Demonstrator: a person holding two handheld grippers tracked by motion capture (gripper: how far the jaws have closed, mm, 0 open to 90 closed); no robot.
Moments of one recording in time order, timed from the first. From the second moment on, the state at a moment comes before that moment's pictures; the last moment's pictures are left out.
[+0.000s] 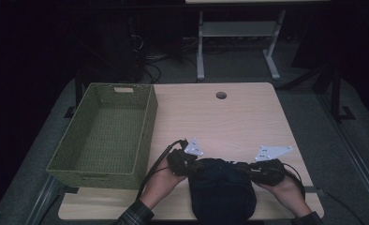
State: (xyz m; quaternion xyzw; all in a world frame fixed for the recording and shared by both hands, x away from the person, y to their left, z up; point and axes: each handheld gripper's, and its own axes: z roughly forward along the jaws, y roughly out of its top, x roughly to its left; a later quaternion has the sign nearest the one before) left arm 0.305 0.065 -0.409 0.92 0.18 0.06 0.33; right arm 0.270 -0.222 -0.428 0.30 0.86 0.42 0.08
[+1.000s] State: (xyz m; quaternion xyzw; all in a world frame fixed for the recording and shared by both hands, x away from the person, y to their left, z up) left arm 0.316 0.095 -0.363 0.90 0.20 0.09 0.38; right arm 0.284 -0.218 -0.398 0.30 0.83 0.46 0.11
